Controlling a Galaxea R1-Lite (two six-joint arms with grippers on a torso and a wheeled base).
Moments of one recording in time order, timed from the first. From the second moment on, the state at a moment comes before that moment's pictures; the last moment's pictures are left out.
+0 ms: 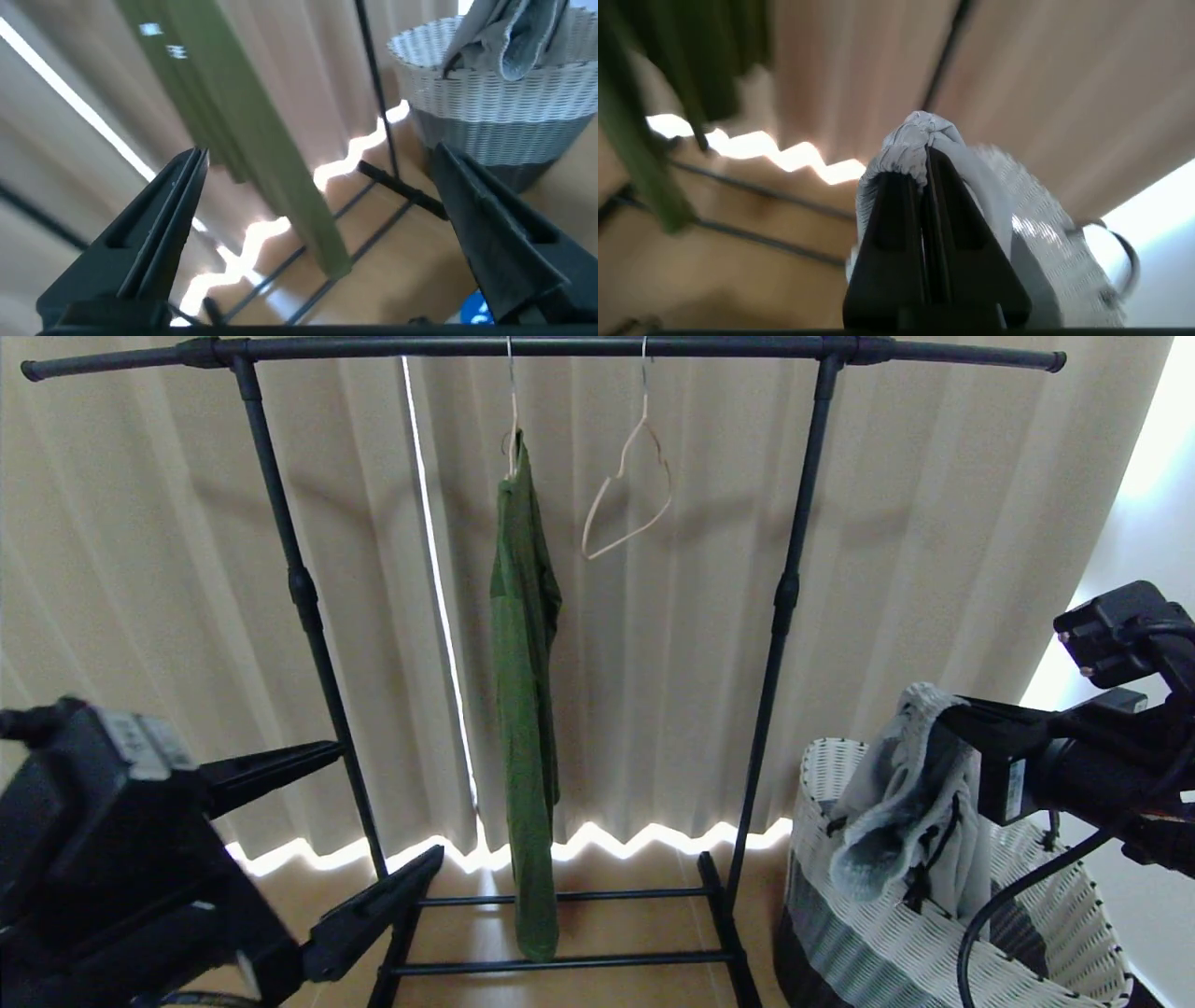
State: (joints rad) left arm -0.62 1.15 -0.38 -0.63 0.01 0.30; right arm 0.42 1.29 -0.59 -0.49 -0.22 -0.12
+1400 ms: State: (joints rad) left arm -1.00 1.92 -0.95 -0.64 0.18 -0.08; right arm 0.72 1.28 -0.89 -0.48 0.00 0.05
